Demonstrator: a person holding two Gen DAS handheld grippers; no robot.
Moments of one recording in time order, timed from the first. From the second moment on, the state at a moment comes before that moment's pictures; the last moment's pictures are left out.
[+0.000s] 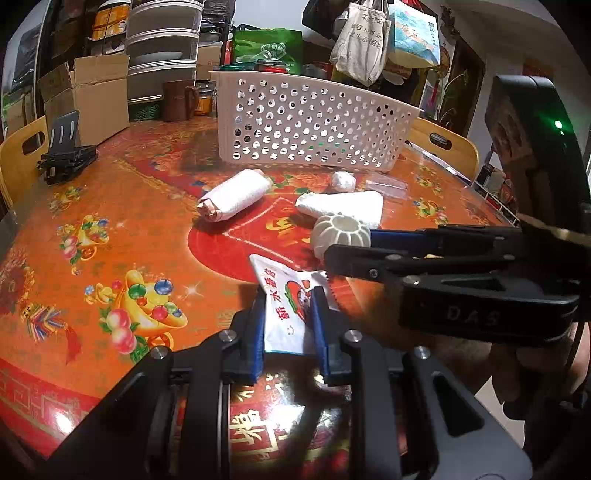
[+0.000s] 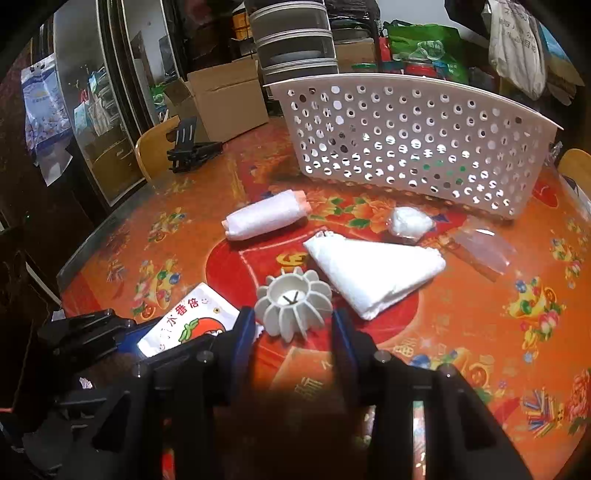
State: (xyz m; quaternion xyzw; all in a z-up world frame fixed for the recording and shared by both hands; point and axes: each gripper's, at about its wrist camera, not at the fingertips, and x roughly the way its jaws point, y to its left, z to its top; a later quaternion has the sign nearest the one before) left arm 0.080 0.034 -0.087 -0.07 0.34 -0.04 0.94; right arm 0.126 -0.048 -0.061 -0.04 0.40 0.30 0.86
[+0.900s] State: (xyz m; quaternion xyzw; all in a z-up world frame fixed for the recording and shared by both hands) left arm 0.079 0.022 -0.055 -0.05 0.32 -0.05 0.95; right arm 0.114 -0.114 -0.026 0.00 0.35 0.29 0.89
